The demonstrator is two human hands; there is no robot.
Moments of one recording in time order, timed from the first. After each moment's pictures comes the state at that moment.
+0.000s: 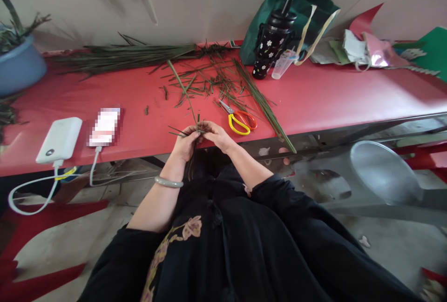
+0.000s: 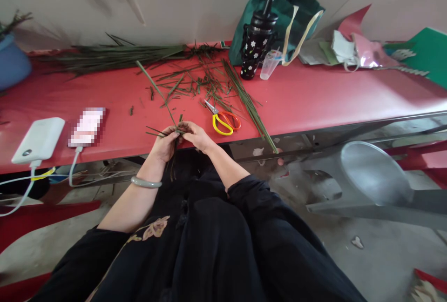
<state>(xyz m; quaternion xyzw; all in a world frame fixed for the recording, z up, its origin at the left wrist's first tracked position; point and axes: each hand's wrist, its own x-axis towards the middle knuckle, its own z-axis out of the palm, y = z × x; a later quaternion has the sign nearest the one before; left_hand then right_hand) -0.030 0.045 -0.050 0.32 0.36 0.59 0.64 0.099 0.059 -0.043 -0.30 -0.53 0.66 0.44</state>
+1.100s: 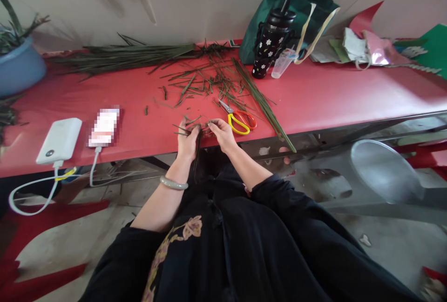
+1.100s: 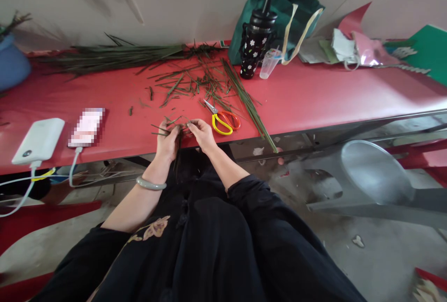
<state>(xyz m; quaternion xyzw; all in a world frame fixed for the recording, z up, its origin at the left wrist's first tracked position) -0.012 0.049 -0.057 0.28 0.43 0.67 0.53 0.100 0.061 -0.048 -0.40 -0.42 0.60 0.55</state>
